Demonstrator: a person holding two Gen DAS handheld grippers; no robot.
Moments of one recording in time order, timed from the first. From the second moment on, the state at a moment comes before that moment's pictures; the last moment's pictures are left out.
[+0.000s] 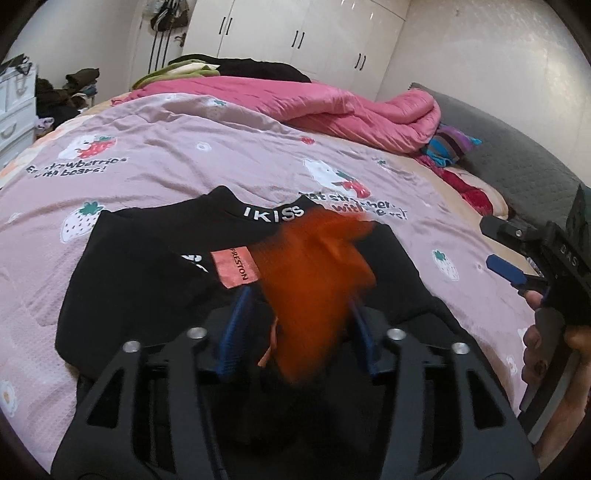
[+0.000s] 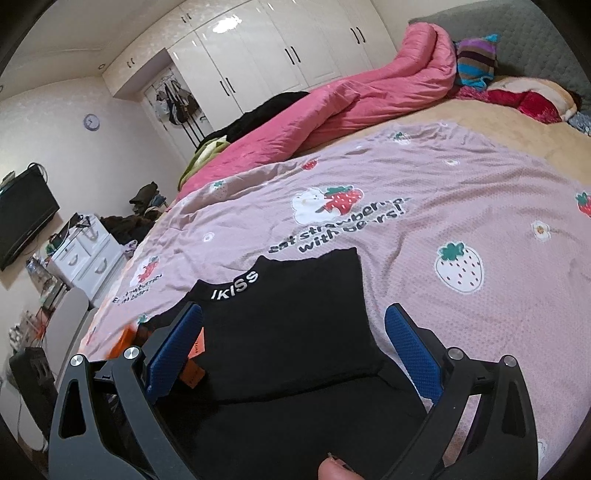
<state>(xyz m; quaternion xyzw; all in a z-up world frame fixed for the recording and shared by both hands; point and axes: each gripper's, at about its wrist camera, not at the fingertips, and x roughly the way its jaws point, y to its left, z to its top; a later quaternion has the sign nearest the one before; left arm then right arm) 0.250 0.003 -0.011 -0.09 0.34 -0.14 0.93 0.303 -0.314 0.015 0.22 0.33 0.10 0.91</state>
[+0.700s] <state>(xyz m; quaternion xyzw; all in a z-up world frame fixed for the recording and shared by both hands) 0.254 0.064 0.015 -0.09 0.32 -0.02 0.94 0.295 -0.249 -0.018 0.15 0.42 0.17 0.88</state>
